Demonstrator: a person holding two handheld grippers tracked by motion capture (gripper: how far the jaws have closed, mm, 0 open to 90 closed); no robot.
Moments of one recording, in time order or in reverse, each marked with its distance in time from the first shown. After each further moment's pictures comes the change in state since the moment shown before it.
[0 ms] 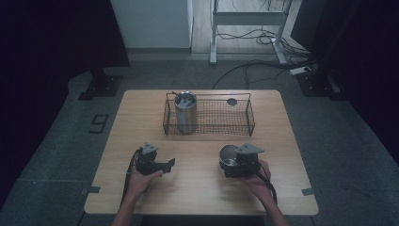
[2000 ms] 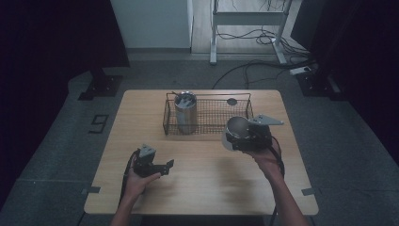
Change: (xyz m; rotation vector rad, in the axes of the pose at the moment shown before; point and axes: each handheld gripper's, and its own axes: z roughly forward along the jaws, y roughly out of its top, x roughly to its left) left arm -0.003 -0.003 -0.013 -0.036 -0.020 0.032; right arm -0.029 0.090 -0.050 -0.143 -0.002 0.079
